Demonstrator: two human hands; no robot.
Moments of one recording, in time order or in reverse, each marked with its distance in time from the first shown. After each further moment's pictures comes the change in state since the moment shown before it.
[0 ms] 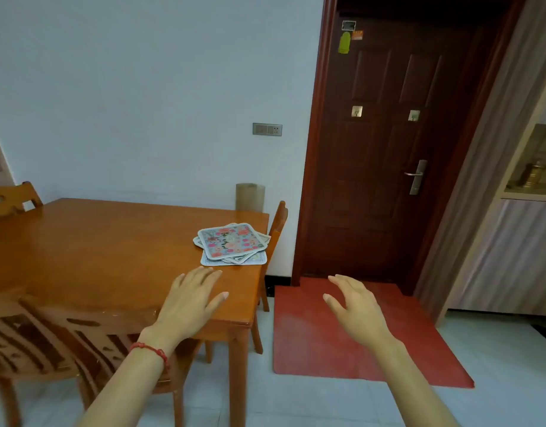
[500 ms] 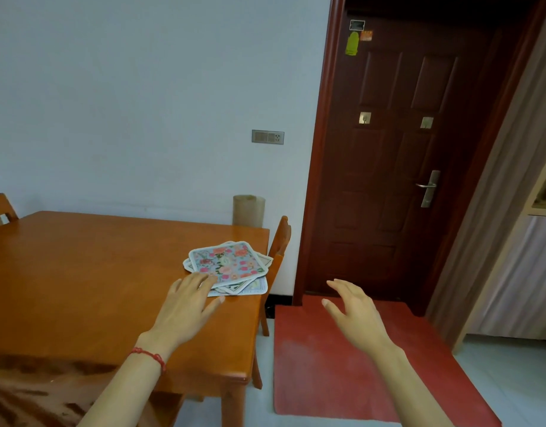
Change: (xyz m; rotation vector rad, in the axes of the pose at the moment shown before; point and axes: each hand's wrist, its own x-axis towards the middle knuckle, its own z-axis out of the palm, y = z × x) left_hand 0.153 -0.044 0.041 -0.045 0.058 0.021; right_hand 0.151 0.022 0.047 0.045 0.028 -0.013
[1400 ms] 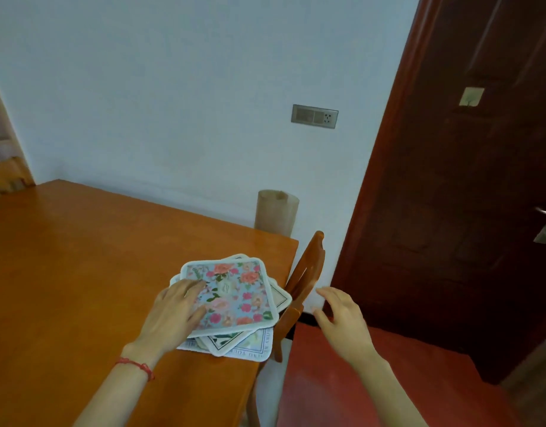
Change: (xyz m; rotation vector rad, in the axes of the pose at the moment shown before) left_hand 0.270 -0.068 0.137 0.044 0.011 -0.226; right_hand 0.334 0.095 0.138 0.150 -0.124 -0.175
